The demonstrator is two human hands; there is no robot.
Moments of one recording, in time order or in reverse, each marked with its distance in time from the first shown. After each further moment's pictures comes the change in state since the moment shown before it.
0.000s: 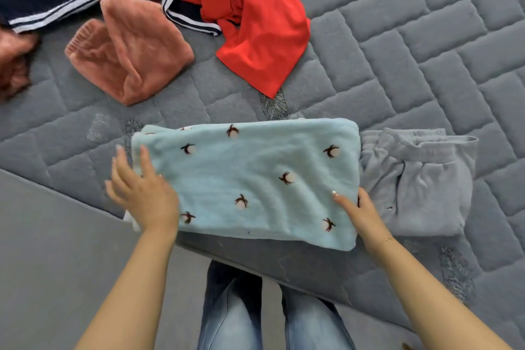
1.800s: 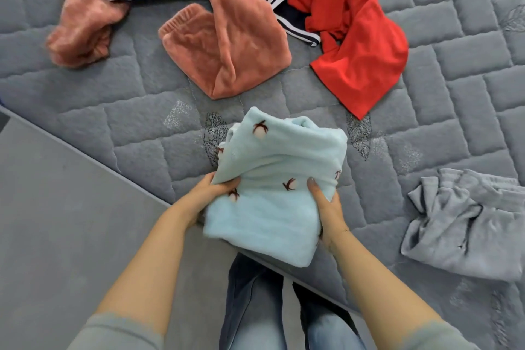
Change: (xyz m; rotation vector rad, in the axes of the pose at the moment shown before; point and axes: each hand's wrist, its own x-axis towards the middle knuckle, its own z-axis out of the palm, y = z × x) left_hand 0.086 -0.123 0.021 -1.089 -1.223 -0.554; right_hand 0.009 -0.032 0.251 0.239 0.039 0.053
